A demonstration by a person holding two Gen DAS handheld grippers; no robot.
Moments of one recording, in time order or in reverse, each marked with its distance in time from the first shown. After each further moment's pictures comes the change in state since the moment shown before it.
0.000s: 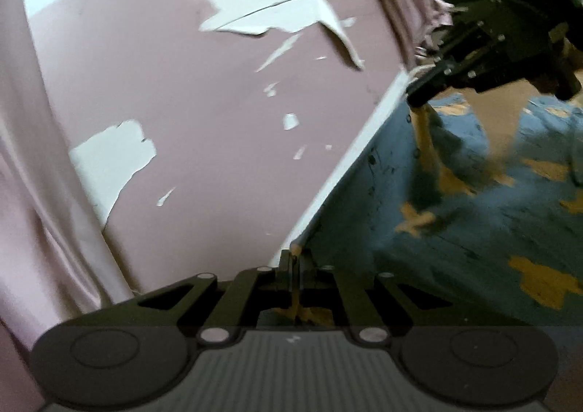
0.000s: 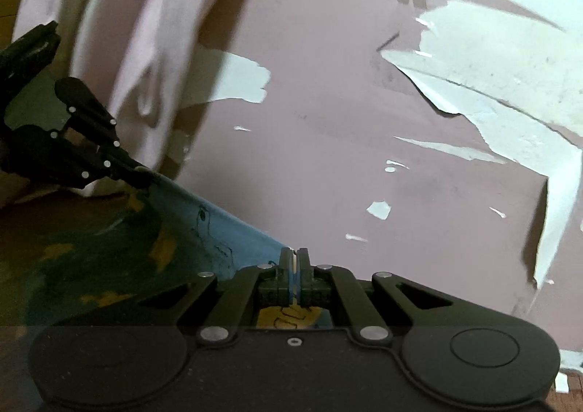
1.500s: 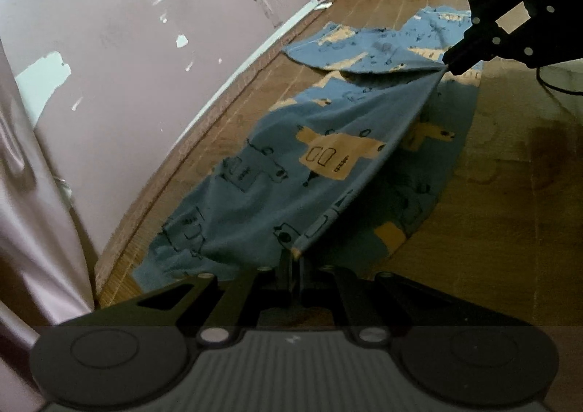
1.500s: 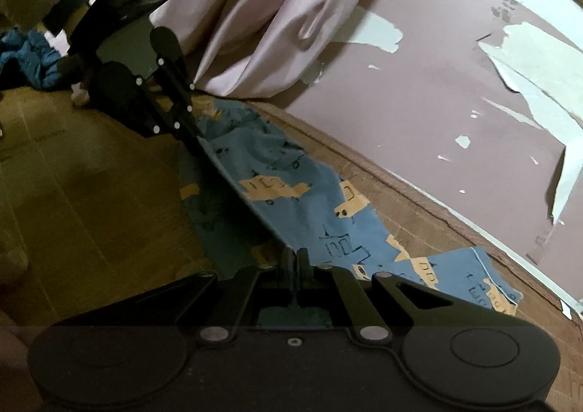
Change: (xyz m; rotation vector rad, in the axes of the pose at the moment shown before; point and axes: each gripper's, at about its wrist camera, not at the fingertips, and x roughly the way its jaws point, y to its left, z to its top) left arm -0.046 -0.079 -0.077 0.061 0.181 -0.180; right arm -0.118 0.179 -0.081 -0.141 0.137 0.034
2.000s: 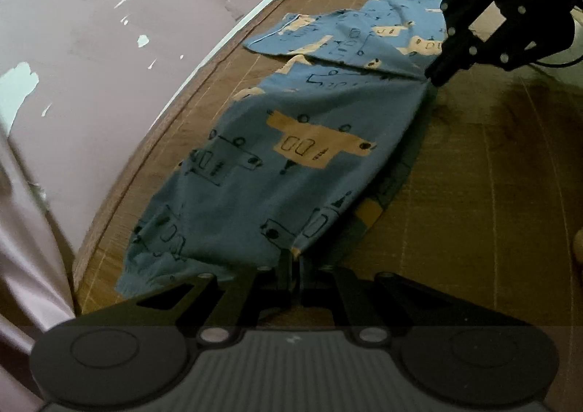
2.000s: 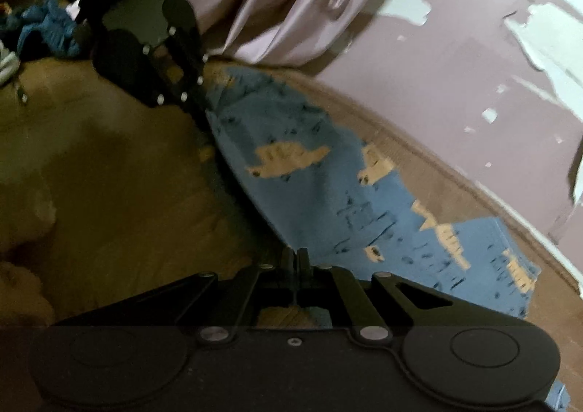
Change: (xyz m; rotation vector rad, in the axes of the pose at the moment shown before) left arm 0.009 -0.004 -0.009 0.094 0.032 -0.079; right arm 0.012 0.017 -0.025 -0.041 0.118 0.095
